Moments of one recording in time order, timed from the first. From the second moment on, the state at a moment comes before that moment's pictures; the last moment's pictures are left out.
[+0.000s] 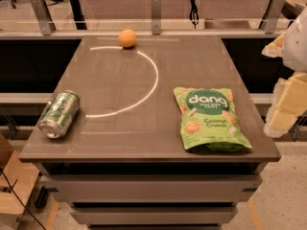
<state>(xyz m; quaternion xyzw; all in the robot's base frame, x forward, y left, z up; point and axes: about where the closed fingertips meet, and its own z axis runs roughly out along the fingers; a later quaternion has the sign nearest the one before) 0.438 -0.217 0.976 -0.60 0.78 -0.03 0.16</state>
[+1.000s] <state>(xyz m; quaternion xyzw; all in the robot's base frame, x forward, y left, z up) 0.448 -0.202 0.955 -0.60 0.78 0.01 0.18</state>
